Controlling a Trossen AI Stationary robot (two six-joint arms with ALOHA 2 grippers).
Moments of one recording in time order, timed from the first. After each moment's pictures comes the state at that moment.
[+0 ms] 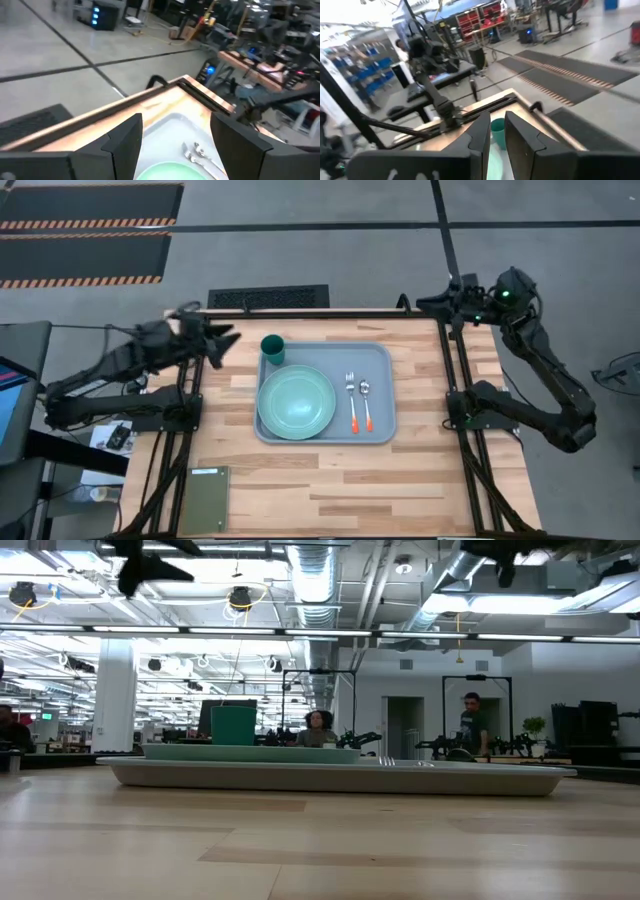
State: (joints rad) left arm 0.34 0.55 0.84 -0.48 -0.22 -0.45; right arm -1.03 0.75 0.98 -0.27 -0.82 0.26
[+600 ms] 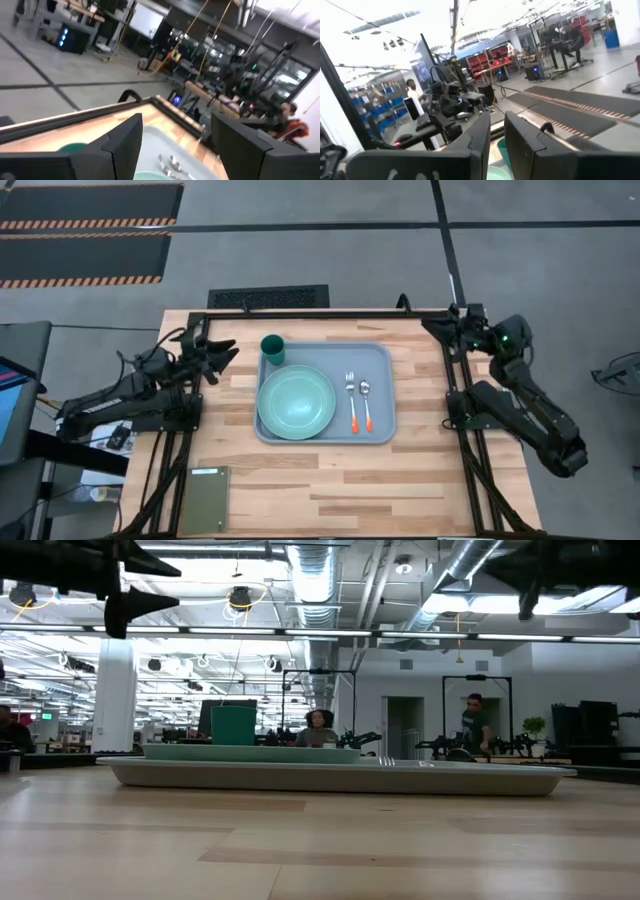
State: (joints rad) left arm 0.34 0.21 0.33 -0.06 -0.14 -0.52; right arm -1.07 0.46 0.48 0.28 -0.81 0.55
